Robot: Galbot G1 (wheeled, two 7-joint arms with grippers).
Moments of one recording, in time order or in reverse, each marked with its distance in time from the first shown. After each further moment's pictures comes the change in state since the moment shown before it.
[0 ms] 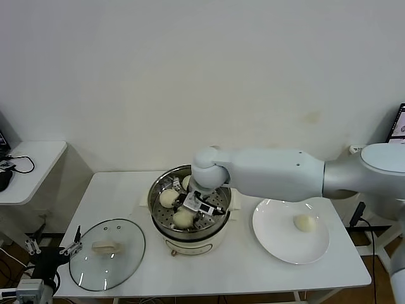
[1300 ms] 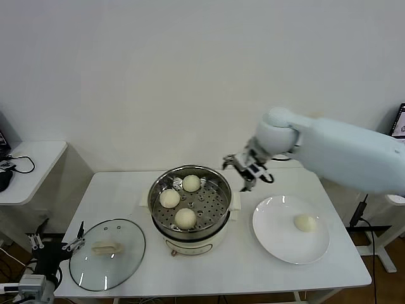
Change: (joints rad) left arm -0.020 0.043 0.020 -0.001 -0.005 0.002 0.002; right arm 0.027 -0.462 0.211 0.123 0.069 -0.293 -0.134
